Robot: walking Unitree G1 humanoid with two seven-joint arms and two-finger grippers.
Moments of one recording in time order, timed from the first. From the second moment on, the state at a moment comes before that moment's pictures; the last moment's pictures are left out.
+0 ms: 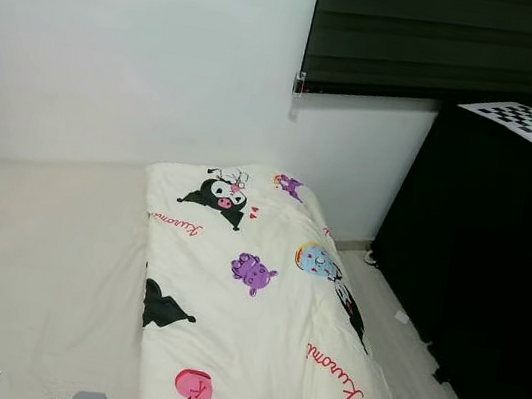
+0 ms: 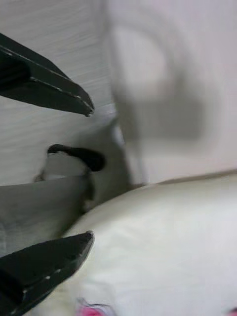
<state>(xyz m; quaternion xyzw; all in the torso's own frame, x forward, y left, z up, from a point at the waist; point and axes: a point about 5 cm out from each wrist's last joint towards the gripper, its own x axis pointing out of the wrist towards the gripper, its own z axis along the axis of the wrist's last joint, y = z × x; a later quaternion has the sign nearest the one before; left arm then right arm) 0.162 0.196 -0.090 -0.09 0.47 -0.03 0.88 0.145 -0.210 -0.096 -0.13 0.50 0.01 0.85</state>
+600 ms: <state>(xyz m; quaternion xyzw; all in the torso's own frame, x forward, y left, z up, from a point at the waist) 0.190 0.202 -0.076 0.01 0.43 -0.02 0.90 0.150 -0.212 -0.094 -0.16 0.49 0.00 0.86</state>
